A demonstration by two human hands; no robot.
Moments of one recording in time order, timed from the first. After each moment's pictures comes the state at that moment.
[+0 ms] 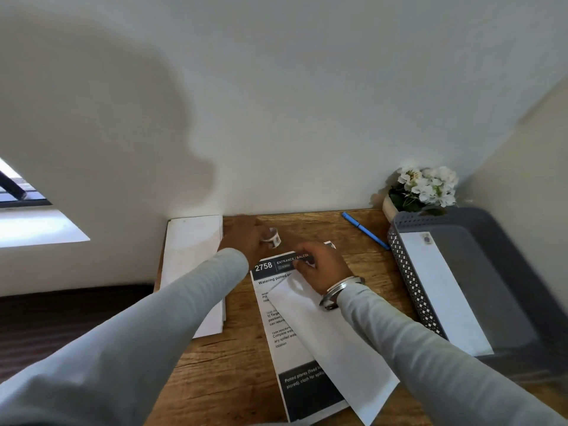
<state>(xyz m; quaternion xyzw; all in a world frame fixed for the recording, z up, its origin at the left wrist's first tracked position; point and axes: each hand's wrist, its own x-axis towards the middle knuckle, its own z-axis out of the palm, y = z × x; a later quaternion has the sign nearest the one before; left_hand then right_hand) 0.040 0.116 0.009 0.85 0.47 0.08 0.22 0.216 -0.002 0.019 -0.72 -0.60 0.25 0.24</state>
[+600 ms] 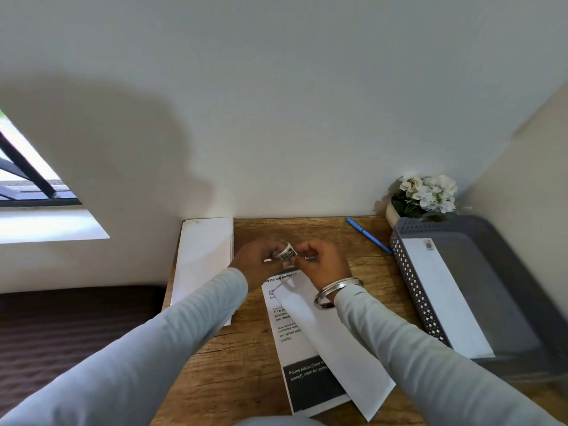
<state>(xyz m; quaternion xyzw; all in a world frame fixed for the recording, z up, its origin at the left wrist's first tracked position) 0.020 0.056 0.024 0.75 0.41 0.23 0.47 0.193 -0.011 0.037 -0.72 -0.53 0.27 0.36</state>
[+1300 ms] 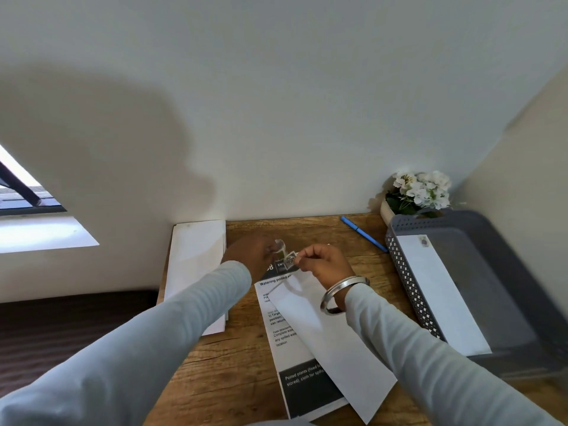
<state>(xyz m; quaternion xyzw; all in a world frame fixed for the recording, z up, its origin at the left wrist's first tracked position) 0.037 0.078 0.033 0.86 0.46 0.08 0.22 0.204 -0.018 0.047 -0.69 -0.38 0.44 0.43</state>
